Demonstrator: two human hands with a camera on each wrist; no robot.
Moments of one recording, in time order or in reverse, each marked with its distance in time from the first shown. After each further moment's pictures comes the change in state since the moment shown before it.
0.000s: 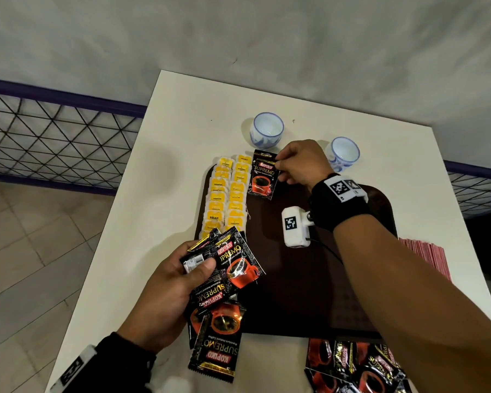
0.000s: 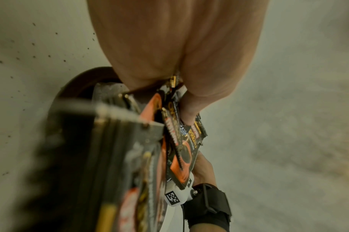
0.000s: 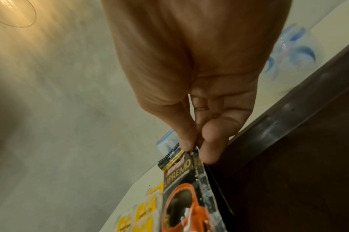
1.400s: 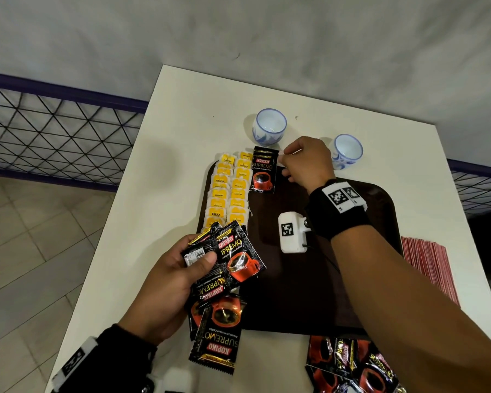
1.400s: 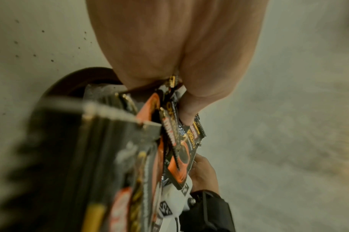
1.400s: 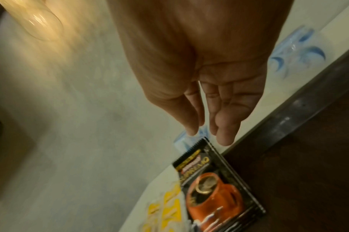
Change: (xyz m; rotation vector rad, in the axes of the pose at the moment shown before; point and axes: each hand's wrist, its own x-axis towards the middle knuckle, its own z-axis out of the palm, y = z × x) left_hand 0.005 0.002 -0.001 -0.002 -0.005 0.017; right_hand -0.007 0.004 0.009 0.026 0.211 -0.022
